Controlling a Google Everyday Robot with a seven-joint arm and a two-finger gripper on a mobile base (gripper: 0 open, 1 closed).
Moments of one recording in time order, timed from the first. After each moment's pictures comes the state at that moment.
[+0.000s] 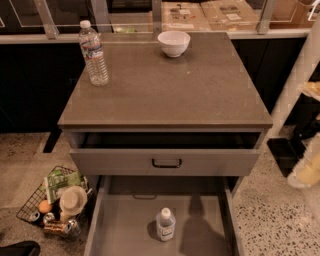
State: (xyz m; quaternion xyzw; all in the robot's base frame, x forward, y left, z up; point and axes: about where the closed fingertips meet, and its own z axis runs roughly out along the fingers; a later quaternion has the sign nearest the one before) arm 0.411 -0.251 0.927 -0.56 0.78 0.01 0.28
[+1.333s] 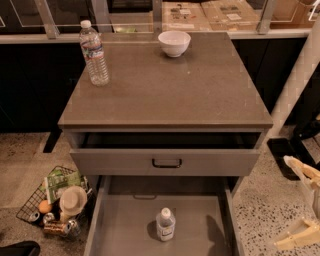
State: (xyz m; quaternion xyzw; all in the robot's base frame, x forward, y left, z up) arm 0.351 -0.250 0.785 -0.49 0.73 0.16 0.45
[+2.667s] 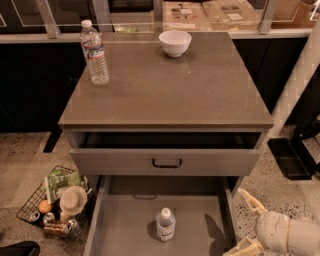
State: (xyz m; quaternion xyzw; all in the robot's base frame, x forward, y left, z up) arm 0.377 -0.208 0.595 -0.48 0.70 0.23 0.48
